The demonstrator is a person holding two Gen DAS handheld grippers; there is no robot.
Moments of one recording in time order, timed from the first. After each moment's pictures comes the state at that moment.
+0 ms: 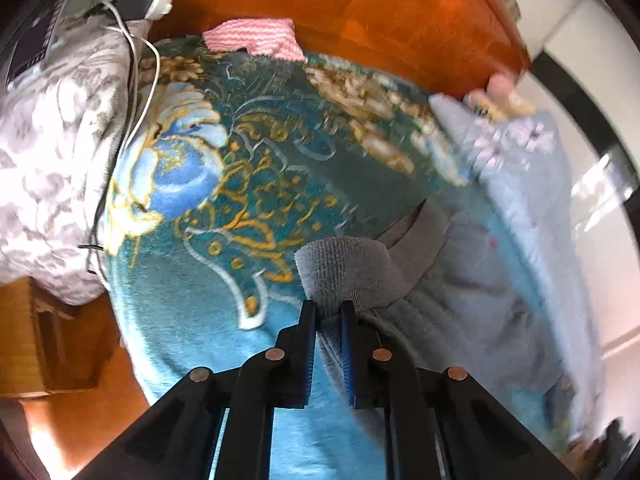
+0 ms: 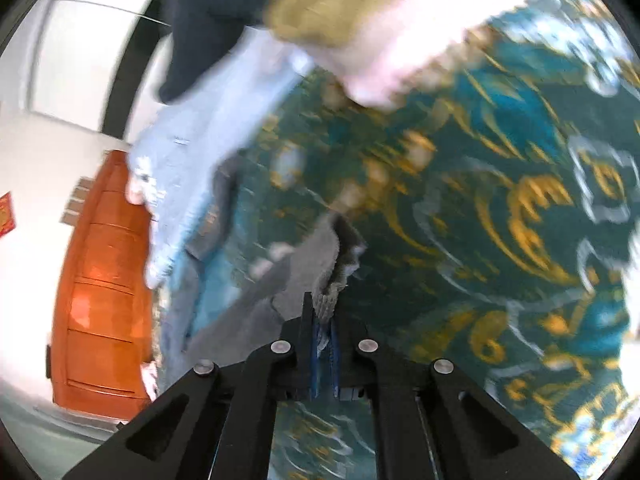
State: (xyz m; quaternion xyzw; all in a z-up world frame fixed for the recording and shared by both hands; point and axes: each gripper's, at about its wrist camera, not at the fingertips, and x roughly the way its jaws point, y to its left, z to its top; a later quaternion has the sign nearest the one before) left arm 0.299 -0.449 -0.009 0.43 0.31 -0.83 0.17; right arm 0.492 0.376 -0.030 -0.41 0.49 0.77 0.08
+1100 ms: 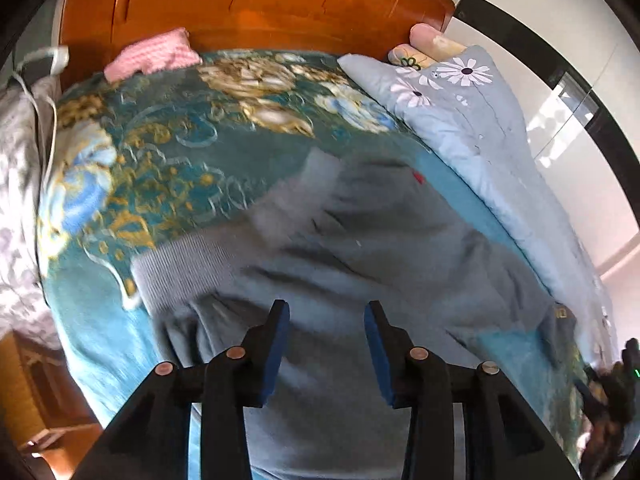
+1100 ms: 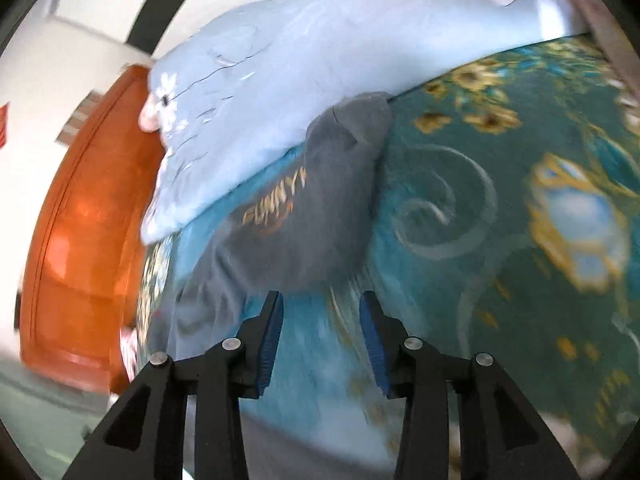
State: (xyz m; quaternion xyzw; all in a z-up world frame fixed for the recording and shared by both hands) left arm 0.272 -0.355 0.010 0.43 0.25 -0.86 0.05; right arm 0.180 0.272 -0.022 -0.45 0.39 0.80 0.00
